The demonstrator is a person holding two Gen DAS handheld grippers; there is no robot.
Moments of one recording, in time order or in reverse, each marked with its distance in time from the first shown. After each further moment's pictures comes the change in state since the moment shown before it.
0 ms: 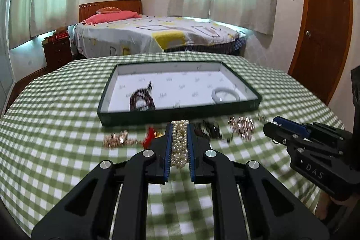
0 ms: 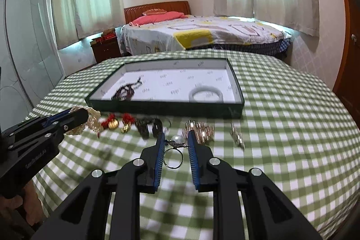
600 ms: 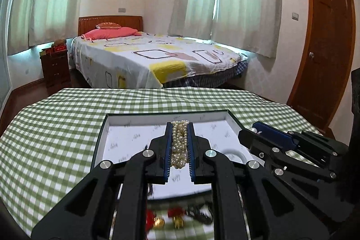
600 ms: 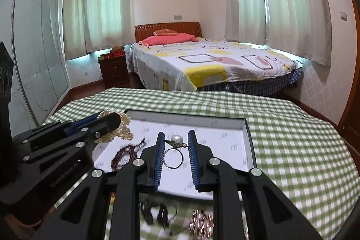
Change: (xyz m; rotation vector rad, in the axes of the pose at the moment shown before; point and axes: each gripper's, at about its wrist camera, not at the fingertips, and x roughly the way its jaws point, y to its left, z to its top) left arm 0.061 0.007 0.097 -0.026 -0.108 -0.008; right arm 0.051 0.013 0.103 -0.069 -0.132 0.035
